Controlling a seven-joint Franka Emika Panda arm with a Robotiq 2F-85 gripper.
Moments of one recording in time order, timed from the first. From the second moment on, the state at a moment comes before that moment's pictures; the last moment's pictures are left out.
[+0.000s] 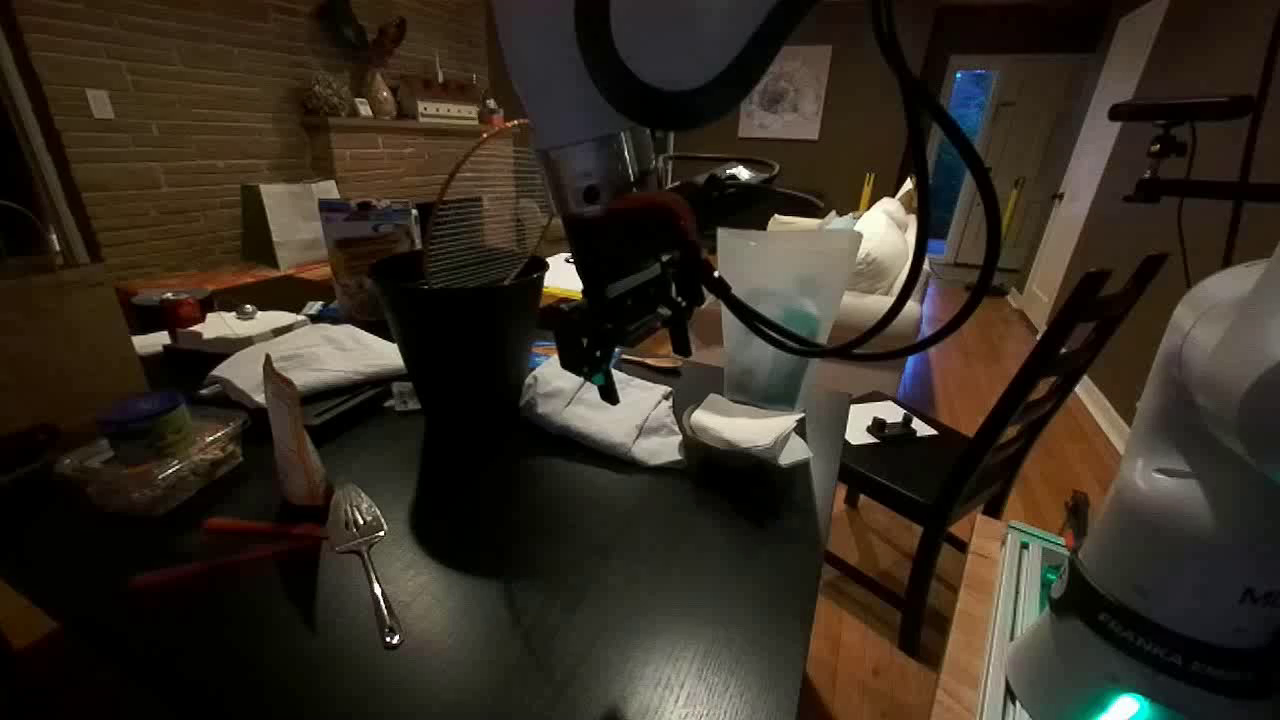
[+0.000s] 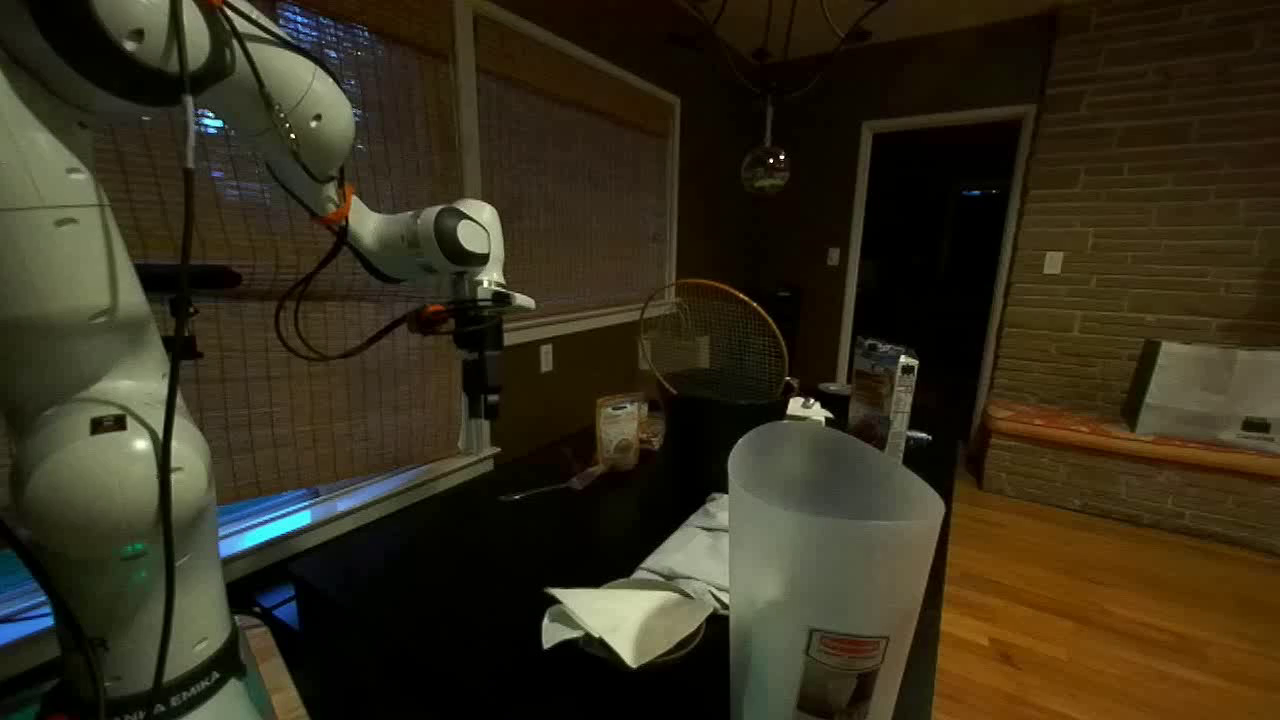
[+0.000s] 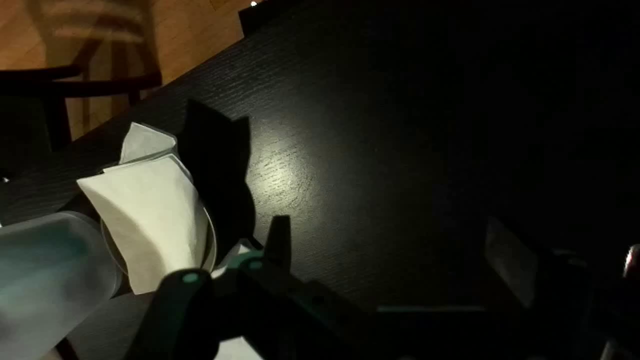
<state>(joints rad) 0.00 -0.16 0.39 -2.29 -0.14 1.93 0.69</state>
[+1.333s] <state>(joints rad) 0.05 0.31 0.26 -1.90 -0.04 2.27 0.63</state>
